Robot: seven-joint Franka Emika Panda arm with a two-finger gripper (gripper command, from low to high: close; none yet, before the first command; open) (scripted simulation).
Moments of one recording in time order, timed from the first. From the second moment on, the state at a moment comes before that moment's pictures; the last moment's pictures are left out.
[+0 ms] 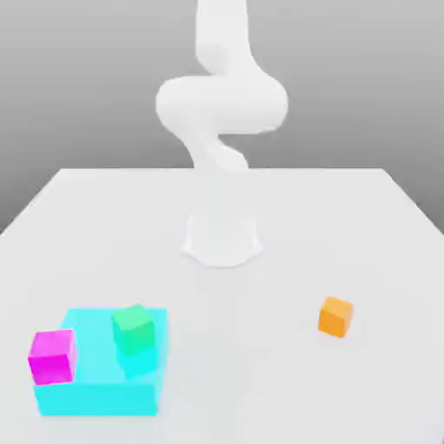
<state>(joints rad) 0.03 -0.71 0.00 -2.28 0.01 2.32 0.76</state>
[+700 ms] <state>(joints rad) 0.27 0.06 0.11 -2.13 0.00 2.45 0.46</state>
